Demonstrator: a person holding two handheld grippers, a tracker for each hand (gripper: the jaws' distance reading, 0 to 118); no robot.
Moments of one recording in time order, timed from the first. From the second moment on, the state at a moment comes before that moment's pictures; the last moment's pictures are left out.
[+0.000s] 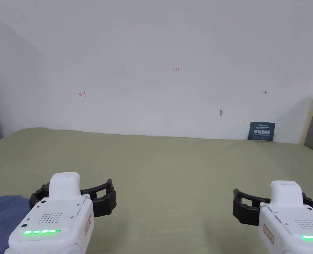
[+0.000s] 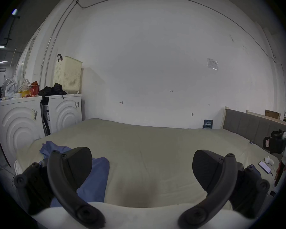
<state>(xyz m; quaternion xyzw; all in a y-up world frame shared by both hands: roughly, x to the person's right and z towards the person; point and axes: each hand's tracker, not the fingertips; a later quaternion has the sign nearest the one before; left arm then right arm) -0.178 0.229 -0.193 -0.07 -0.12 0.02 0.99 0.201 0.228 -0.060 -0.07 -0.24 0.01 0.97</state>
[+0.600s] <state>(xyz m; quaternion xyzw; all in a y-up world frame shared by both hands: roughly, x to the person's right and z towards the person) -0.173 0.236 -0.189 -0.07 -0.13 0.01 0.99 0.204 0.234 -0.061 -0.07 -0.24 0.01 0.97</state>
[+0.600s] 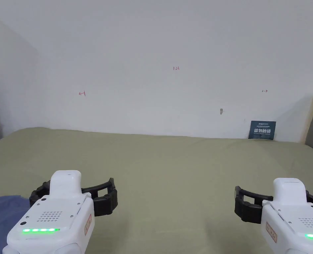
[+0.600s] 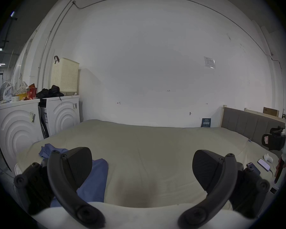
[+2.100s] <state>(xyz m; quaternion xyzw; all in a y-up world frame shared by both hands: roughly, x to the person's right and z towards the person) -0.327 0.280 -0.121 -0.05 0.08 -0.02 1.00 0.024 0.263 -0.159 -0.07 0.00 0.01 1.00</state>
